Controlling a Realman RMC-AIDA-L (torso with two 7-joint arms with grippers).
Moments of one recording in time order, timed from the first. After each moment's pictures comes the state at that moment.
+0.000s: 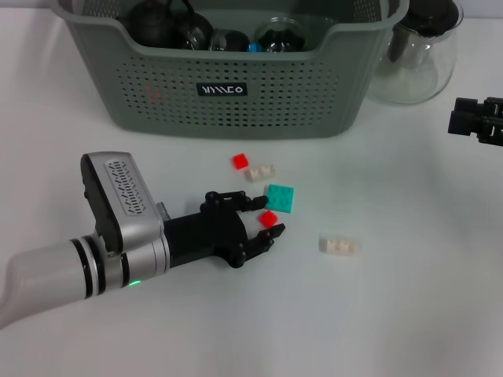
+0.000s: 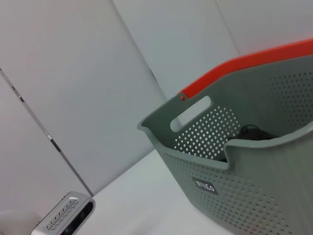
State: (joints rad) left arm -0.56 -2.18 0.63 0.07 1.88 1.12 -0.55; right arm 0.51 1.97 -0.42 -0.74 -2.10 -1.86 1.70
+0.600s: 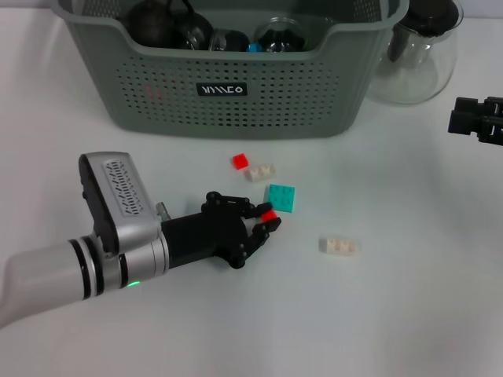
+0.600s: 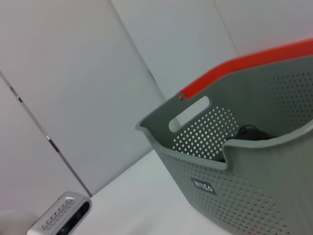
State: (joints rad) left arm -0.55 -2.18 0.63 0.07 1.88 1.14 -0.55; right arm 0.51 1.97 -0.42 -0.74 -2.10 -1.85 1.70
